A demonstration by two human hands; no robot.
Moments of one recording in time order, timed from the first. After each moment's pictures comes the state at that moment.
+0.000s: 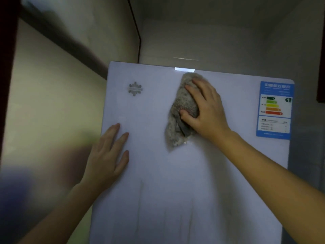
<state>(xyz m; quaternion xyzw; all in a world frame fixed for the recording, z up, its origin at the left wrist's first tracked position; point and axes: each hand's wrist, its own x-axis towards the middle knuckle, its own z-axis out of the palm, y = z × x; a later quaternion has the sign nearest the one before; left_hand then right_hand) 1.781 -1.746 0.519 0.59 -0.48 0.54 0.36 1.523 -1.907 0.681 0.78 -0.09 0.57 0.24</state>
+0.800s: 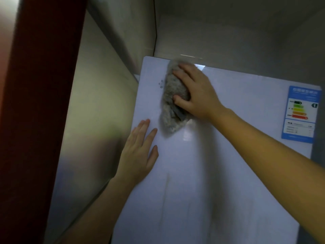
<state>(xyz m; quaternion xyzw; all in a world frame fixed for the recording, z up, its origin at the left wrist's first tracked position) 1.787 -1.755 0.508 0.54 -0.52 0.51 0.42 1.611 -1.841 0.719 0.83 -0.04 0.48 0.29</state>
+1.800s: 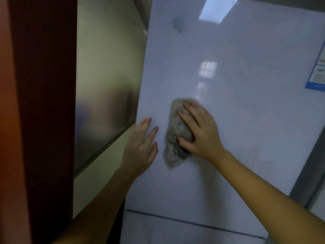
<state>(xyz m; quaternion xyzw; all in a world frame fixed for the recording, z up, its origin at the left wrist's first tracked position) 1.783 -1.738 0.363 0.57 -0.52 0.48 0.41 1.593 -1.879 0.464 0.83 0.01 0.50 0.26</state>
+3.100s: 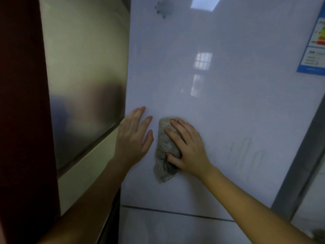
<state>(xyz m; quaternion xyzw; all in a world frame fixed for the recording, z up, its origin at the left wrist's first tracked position) 1.773 -1.738 0.387 0.57 -0.51 0.51 0.40 1.588 -1.878 0.387 0.84 0.00 0.49 0.22</state>
